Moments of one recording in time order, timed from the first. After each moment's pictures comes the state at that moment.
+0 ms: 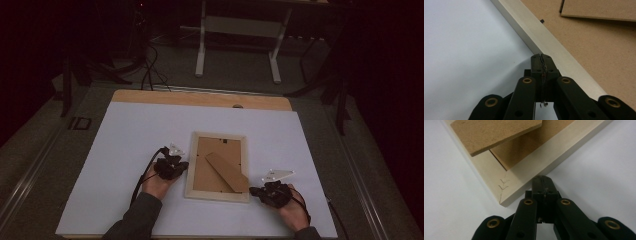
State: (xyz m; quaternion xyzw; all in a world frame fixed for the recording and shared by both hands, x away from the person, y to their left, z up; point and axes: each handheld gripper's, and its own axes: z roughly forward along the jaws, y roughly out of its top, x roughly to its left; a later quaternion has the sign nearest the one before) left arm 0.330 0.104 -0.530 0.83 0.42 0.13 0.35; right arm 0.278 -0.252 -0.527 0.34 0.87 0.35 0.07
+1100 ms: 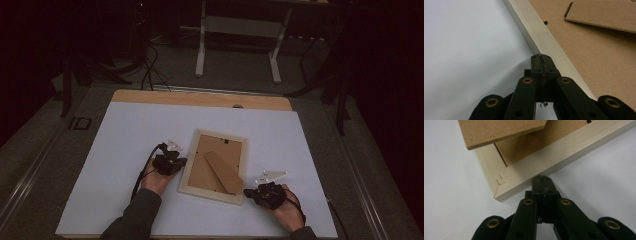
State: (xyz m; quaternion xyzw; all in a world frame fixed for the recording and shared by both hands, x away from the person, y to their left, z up) left arm 0.344 0.109 -0.528 0.82 0.43 0.13 0.35; right arm 0.275 -0.236 -0.527 0.32 0.88 0.34 0.07
